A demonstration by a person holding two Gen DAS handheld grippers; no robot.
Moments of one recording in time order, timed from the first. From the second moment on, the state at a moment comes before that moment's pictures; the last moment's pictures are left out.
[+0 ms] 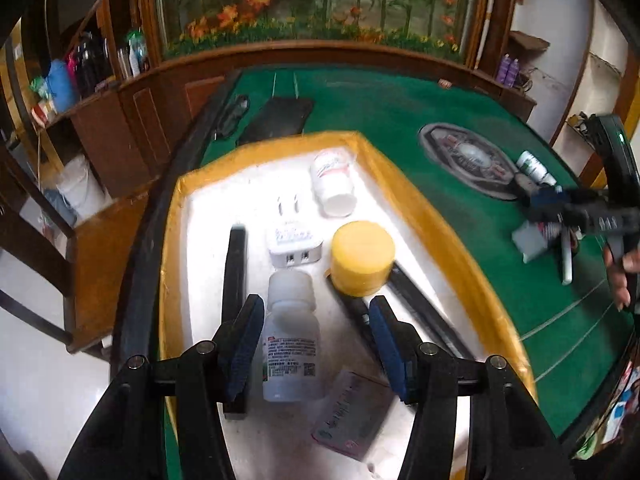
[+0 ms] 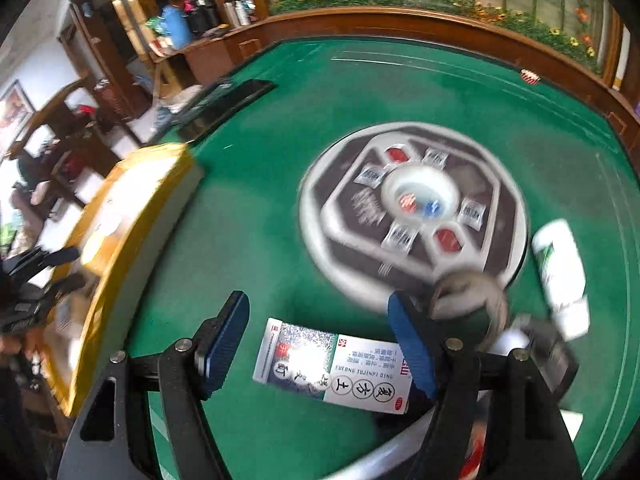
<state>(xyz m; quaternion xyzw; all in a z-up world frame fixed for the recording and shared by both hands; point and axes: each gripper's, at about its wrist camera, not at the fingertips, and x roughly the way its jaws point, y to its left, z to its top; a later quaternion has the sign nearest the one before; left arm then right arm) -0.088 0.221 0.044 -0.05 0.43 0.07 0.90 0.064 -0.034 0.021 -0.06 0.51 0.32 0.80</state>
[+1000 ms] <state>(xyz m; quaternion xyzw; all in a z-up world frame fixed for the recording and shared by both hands) 0.005 -0.023 0.029 0.15 0.43 -0.17 0.87 0.079 -0.261 0.008 0.21 0.43 0.29 0.83</state>
